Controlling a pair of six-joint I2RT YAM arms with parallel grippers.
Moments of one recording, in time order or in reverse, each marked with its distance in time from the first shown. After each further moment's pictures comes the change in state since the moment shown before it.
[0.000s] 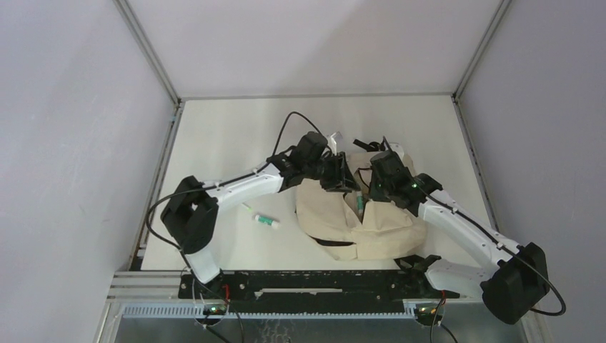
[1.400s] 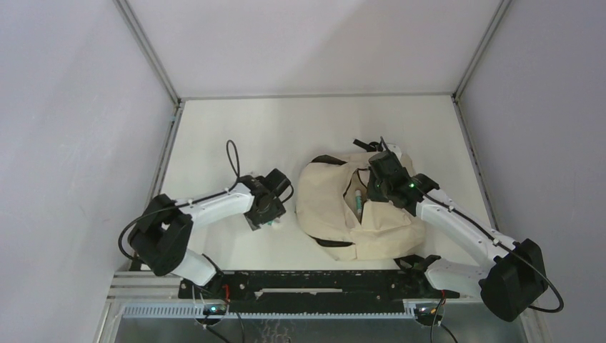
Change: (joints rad) left arm 0.115 -0.273 -0.428 -0.629 -0.763 -0.344; right arm 0.000 0.018 -0.019 0.042 -0.023 -0.001
